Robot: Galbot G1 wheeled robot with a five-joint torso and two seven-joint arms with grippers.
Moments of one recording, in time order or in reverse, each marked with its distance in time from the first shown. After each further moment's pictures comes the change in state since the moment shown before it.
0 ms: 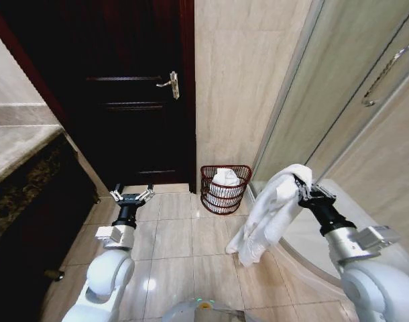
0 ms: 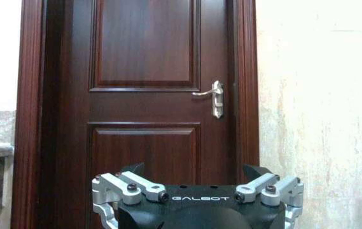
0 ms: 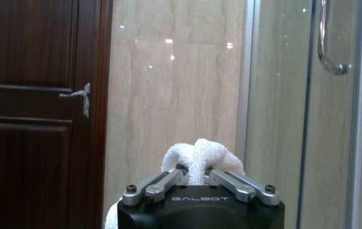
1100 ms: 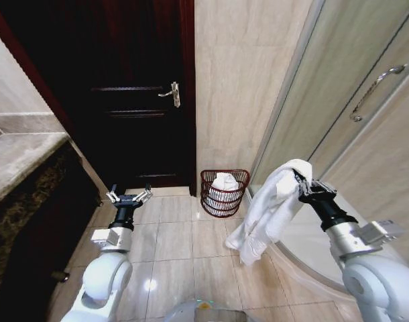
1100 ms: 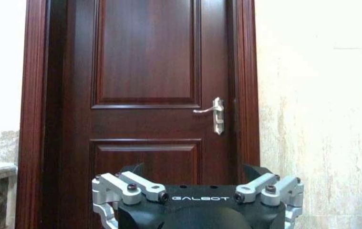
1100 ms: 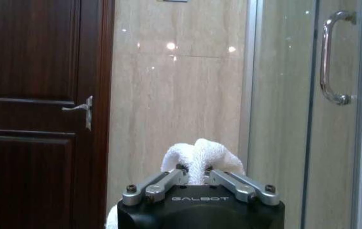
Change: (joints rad) left arm 0.031 -0.007 -0.008 -0.035 0.010 -0.003 0.000; right arm 0.009 -0.017 0.003 0.000 0.022 -0.013 0.003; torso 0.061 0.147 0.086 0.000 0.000
